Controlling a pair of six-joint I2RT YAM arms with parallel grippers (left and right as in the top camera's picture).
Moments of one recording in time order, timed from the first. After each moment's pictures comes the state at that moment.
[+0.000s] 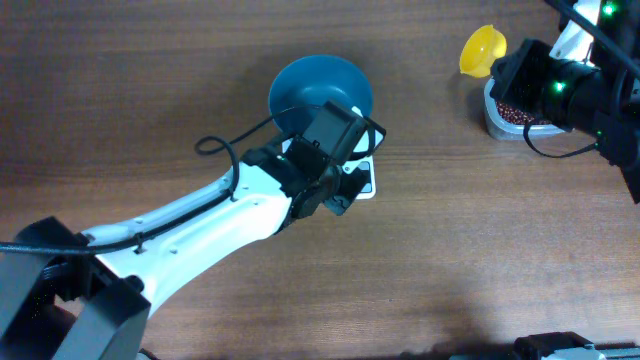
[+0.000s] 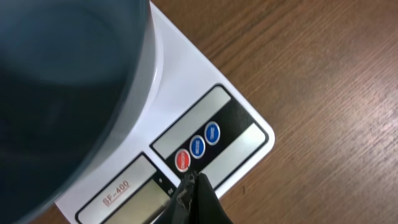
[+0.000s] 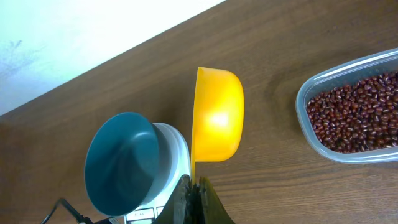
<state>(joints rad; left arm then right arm) -0.74 1.68 1.01 -0.32 -0.07 0.06 0.05 1.18 1.15 -0.66 -0.16 0.47</state>
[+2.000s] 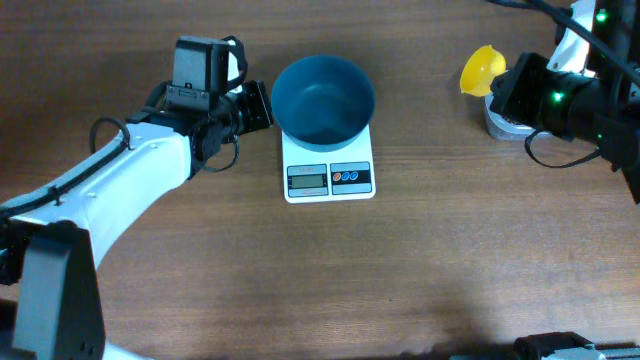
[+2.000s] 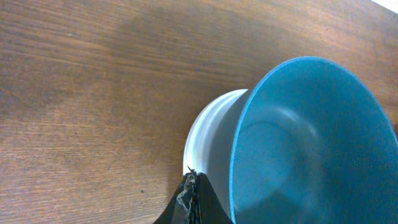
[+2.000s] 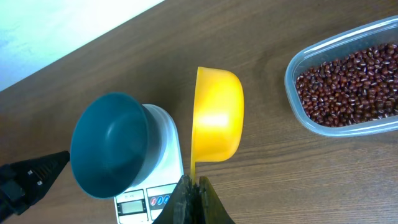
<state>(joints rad) -0.27 1.69 1.01 -0.12 0.15 -0.45 0.05 1.18 1.15 -0.75 -0.16 0.46</state>
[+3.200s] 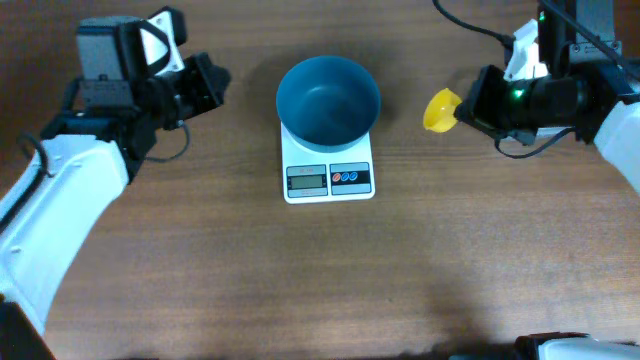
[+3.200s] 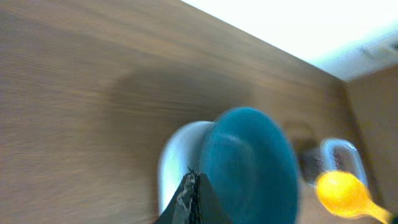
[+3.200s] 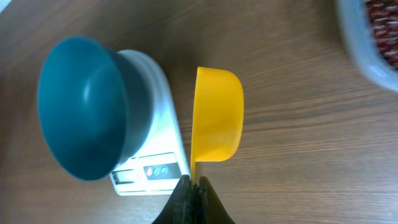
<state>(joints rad) -0.07 1.51 1.01 -0.16 0.43 -0.43 0.01 1.44 1.16 -0.77 -0.33 0.46</state>
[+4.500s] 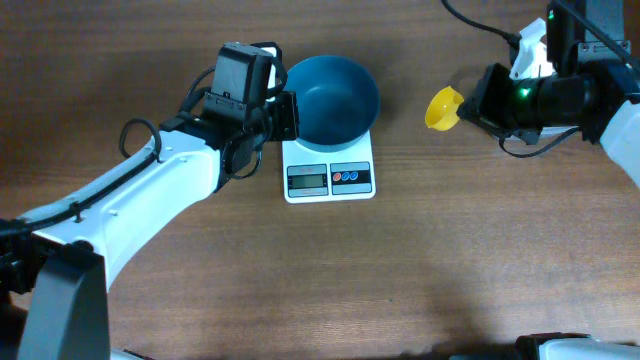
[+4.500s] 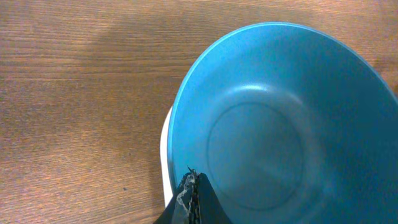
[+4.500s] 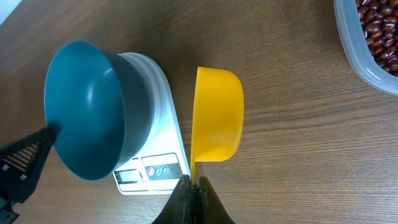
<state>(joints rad) -0.41 1.66 1.01 -0.13 -0.01 -0.34 0.00 1.44 1.16 -0.77 -0.36 0.45</state>
